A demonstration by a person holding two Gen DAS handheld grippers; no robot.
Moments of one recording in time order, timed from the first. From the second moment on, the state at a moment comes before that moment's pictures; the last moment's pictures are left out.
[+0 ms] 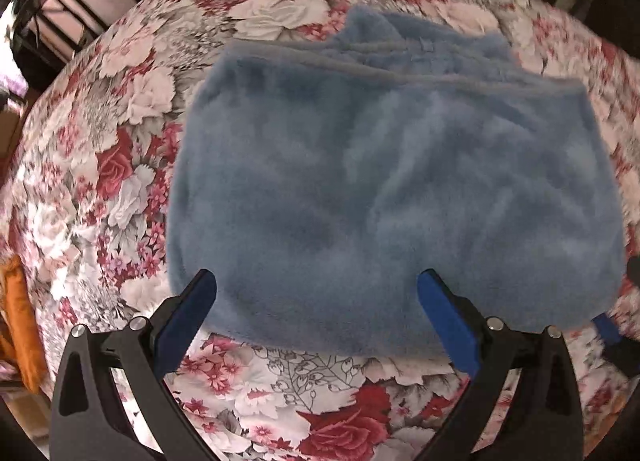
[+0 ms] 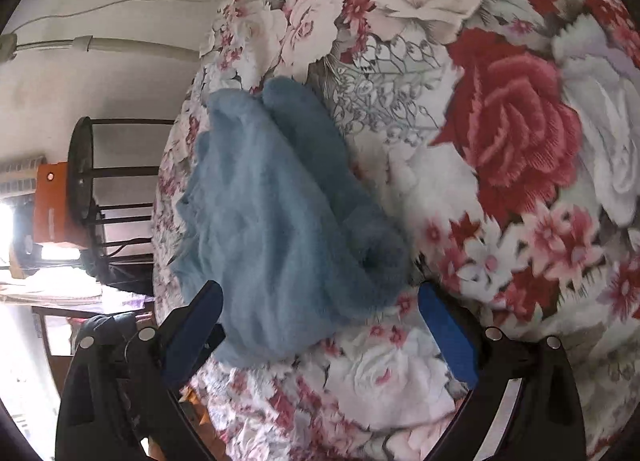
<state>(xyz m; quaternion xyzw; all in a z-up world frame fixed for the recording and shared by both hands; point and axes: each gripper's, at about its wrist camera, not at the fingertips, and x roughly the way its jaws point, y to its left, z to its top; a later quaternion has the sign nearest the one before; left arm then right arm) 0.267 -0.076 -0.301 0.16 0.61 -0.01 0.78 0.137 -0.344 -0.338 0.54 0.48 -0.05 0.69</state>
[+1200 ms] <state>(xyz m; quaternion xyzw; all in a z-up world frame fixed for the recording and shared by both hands) 0.311 0.059 -0.332 -0.10 0.67 -0.05 0.74 0.172 -0.328 -0.277 0.41 0.40 -0.02 0.82</state>
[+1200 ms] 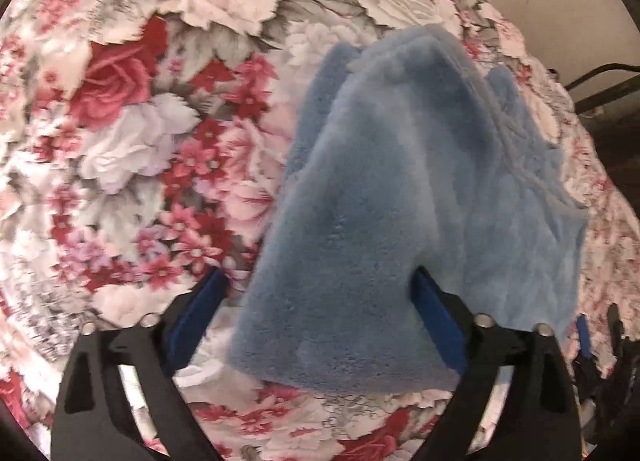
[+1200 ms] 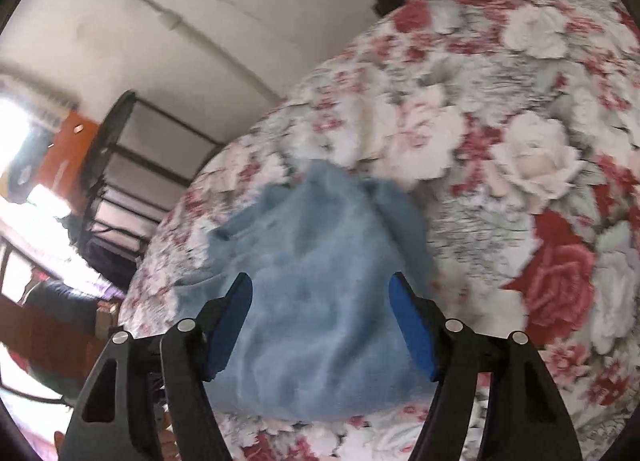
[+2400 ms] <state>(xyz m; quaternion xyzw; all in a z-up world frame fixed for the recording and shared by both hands) 0.290 0.005 -0.269 -0.02 0.60 -0.11 0.79 0.209 -0.283 -0.300 0.31 0.49 0.00 0.81</state>
